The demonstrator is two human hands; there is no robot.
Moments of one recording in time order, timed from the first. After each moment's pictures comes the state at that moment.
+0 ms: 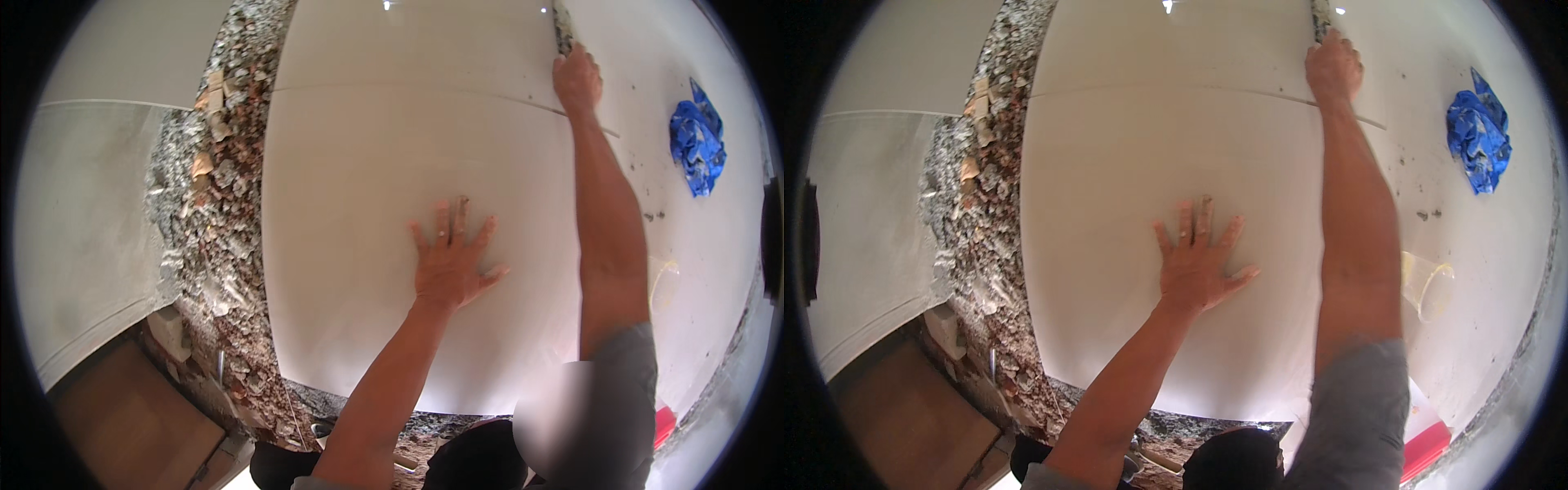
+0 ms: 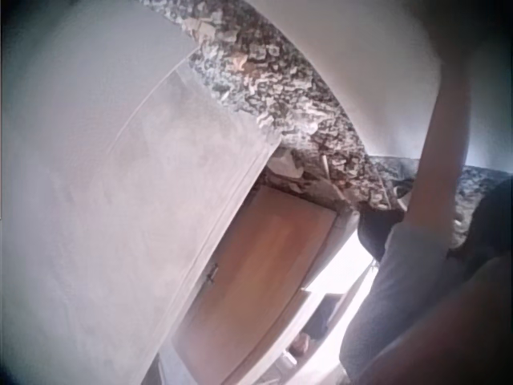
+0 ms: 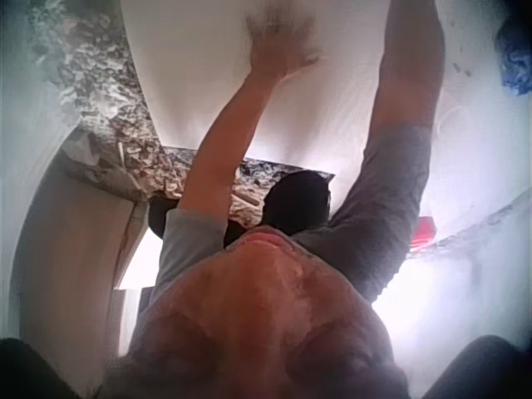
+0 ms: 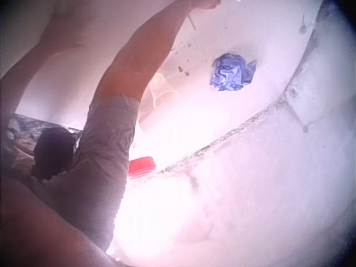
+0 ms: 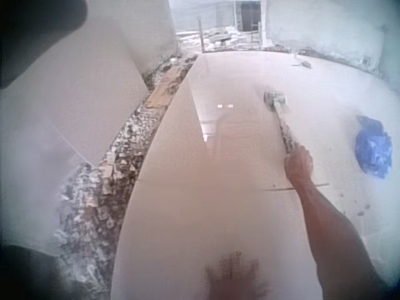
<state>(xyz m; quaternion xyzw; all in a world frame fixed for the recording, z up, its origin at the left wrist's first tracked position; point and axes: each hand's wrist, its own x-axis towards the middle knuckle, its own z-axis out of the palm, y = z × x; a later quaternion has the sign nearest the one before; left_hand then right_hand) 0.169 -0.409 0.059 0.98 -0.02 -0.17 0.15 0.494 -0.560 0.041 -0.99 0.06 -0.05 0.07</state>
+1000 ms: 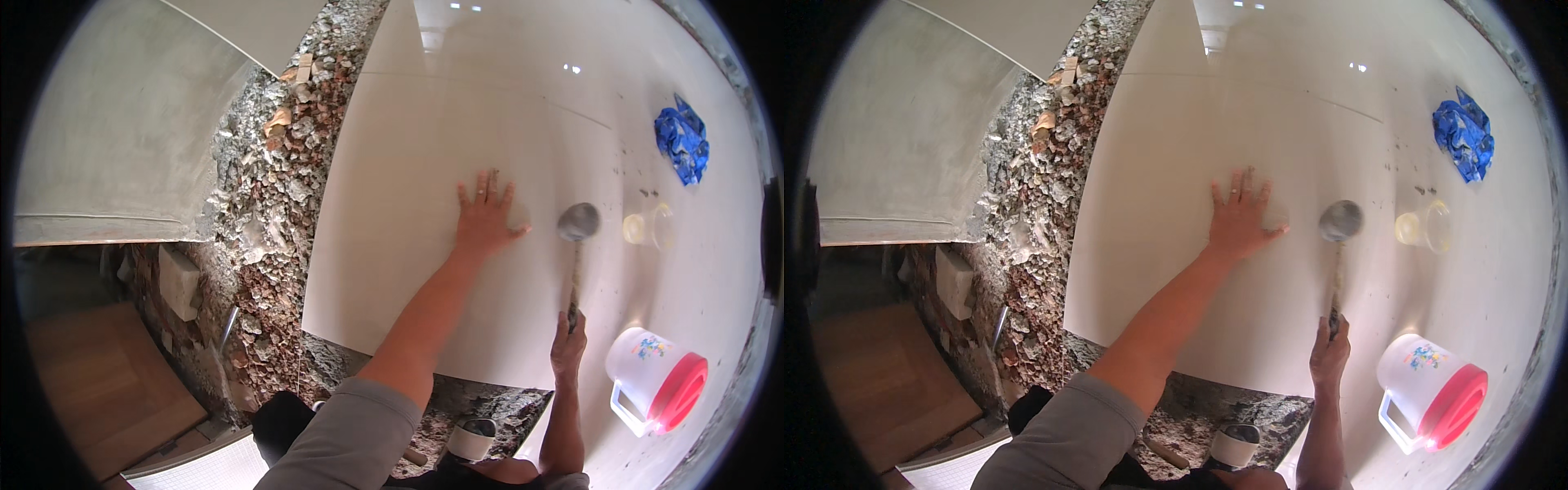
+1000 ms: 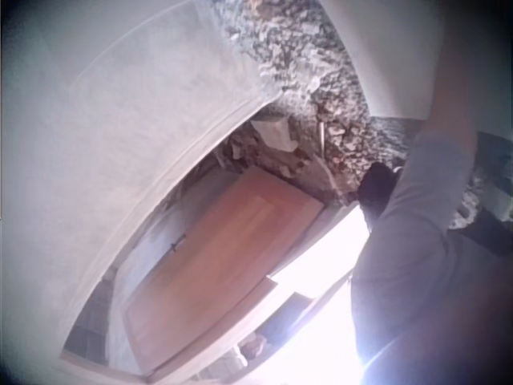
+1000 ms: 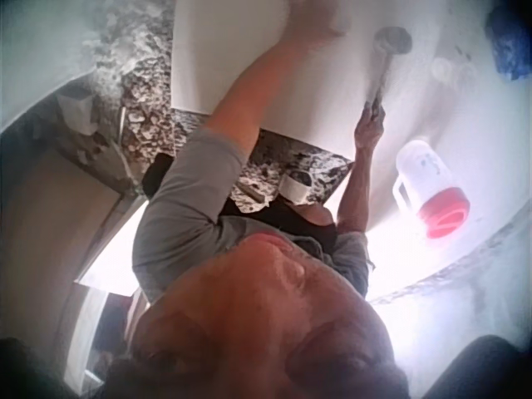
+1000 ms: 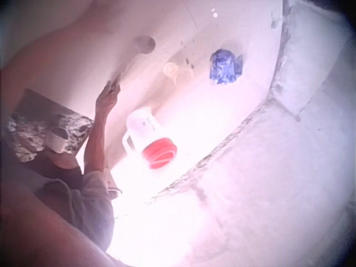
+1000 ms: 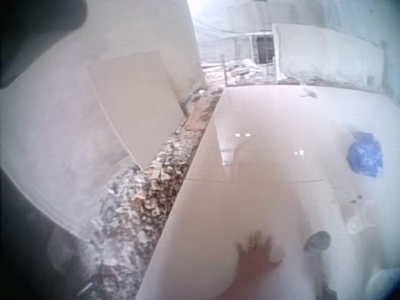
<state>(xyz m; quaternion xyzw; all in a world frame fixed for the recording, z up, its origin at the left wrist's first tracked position) 0.128 -0.409 0.064 0.99 -0.03 -0.10 0.13 -0.023 -0.647 0.103 -0.92 0.11 0.05 0.37</state>
